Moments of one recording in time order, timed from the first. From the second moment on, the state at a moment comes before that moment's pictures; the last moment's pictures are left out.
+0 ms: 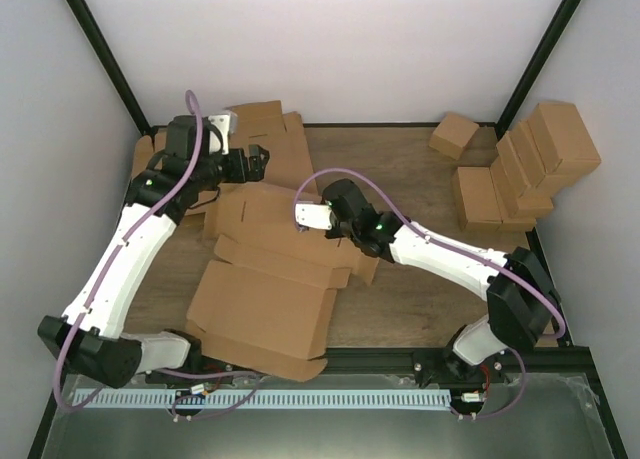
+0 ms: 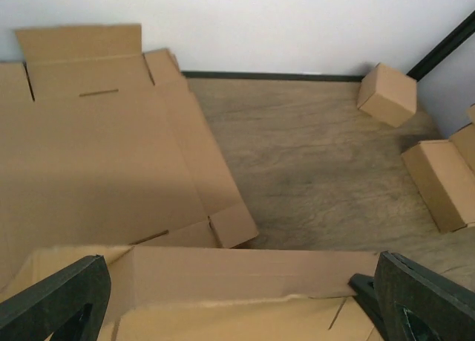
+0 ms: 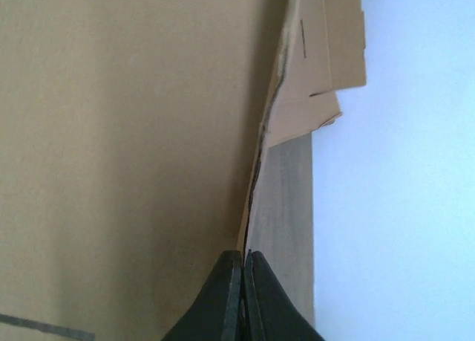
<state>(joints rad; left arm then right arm) -0.36 1.28 1.46 -0.73 0.10 -0.30 0.85 1.51 1.09 -0.21 0.29 -1.01</state>
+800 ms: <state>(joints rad) -0.32 1.45 1.30 -0.68 0.28 -0.24 0.87 1.46 0.99 -0.02 0.22 -1.38</state>
